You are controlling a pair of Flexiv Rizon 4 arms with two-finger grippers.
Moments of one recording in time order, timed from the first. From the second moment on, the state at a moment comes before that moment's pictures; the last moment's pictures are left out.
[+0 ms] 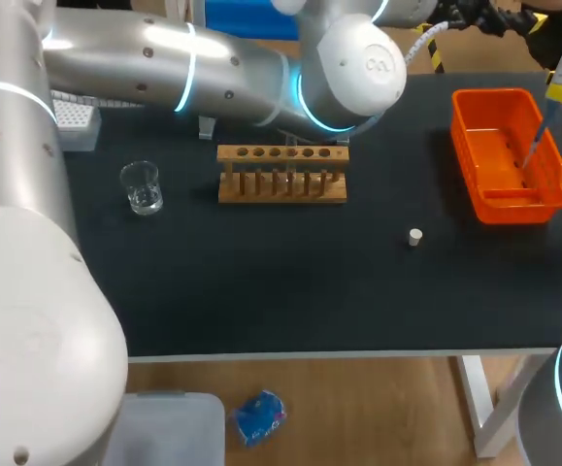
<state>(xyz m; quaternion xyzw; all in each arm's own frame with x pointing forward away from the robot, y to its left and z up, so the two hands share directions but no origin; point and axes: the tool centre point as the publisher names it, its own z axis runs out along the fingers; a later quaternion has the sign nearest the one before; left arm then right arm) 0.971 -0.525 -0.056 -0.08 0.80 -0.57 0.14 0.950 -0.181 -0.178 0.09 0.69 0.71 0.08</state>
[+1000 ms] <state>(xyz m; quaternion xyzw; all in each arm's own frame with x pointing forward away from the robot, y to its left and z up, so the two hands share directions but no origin) 0.973 -0.559 -0.045 -0.05 0.79 -0.60 0.08 0.950 -0.181 -0.178 0.09 0.69 0.71 0.08</state>
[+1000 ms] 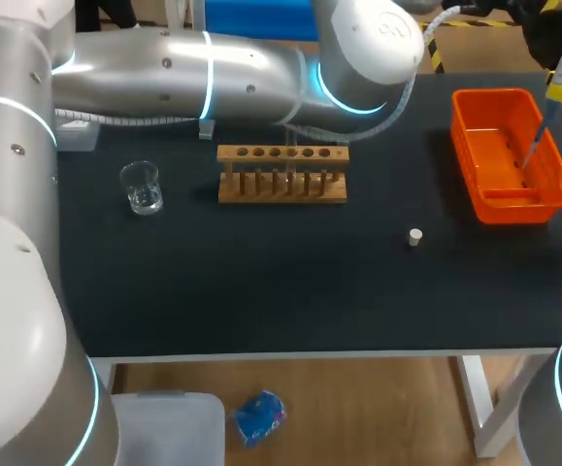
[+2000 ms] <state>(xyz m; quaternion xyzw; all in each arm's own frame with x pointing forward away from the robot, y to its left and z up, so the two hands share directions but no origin) 0.950 -0.588 -0.056 0.00 0.76 -0.65 0.02 0.950 -0.181 -0.178 0.09 0.69 0.71 0.08</state>
